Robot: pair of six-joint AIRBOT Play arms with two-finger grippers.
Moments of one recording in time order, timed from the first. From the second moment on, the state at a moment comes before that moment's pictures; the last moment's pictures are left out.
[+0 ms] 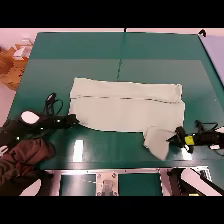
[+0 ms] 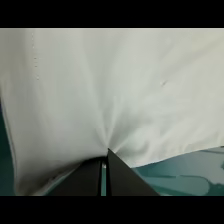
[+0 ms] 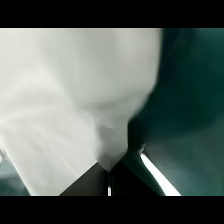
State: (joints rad) left arm -0.10 -1.02 0.52 0.80 -0.81 -1.32; right arm -0.71 -1.07 0.42 -1.08 1.20 1.49
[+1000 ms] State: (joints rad) left arm -0.10 -1.35 1.18 1.19 -1.14 -1.46; right arm -0.45 -1.19 1.01 -0.98 1.13 1.59
